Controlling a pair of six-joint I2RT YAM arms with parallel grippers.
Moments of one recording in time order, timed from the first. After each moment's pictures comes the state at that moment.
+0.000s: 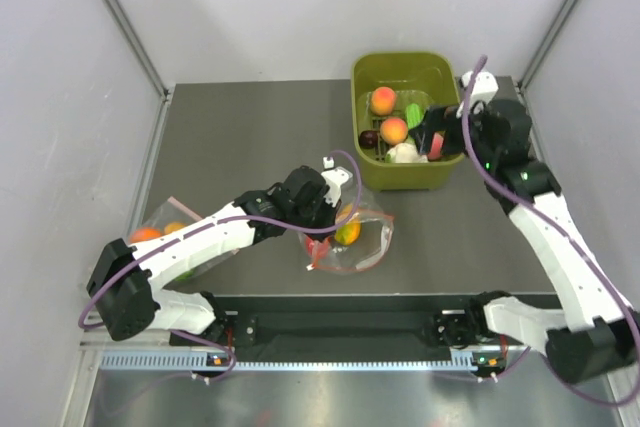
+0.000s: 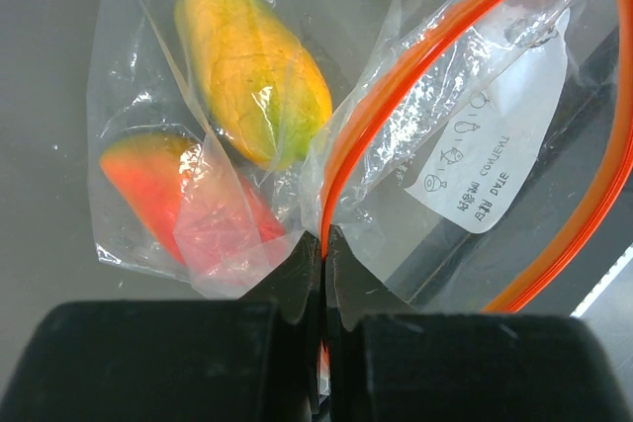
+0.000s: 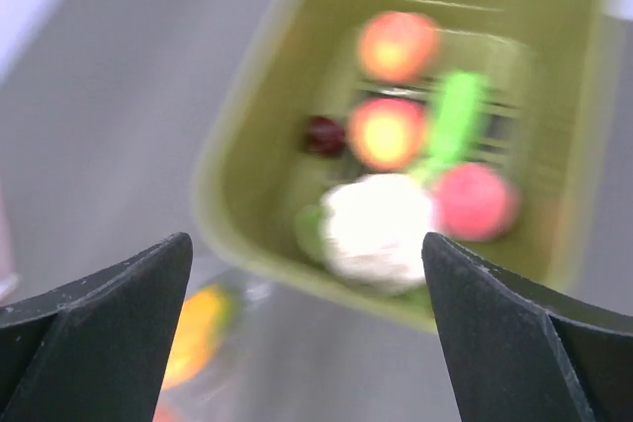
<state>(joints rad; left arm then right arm) -0.88 1.32 0.98 -0.46 0.13 -0.23 0.24 1.14 1.19 -0.38 -0.13 0.12</state>
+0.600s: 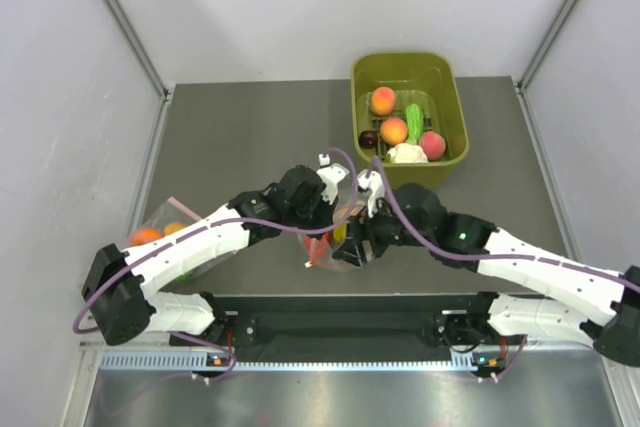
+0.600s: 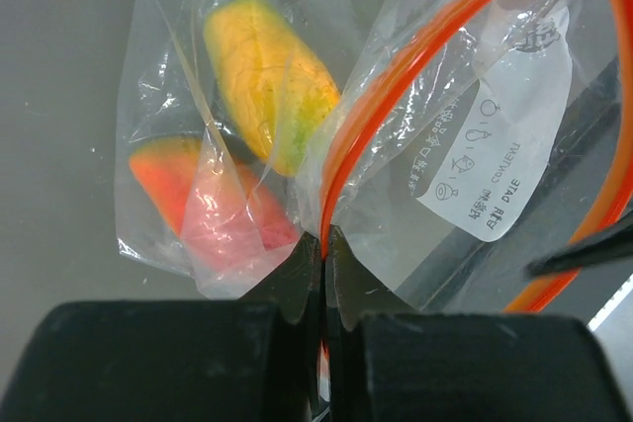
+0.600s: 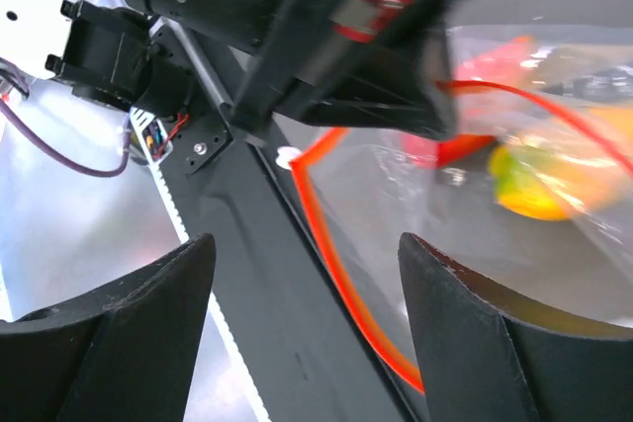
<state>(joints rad) -0.88 1.28 0.98 -0.46 0.08 -0.23 0.98 1.00 0.82 -0.31 -0.23 0.39</state>
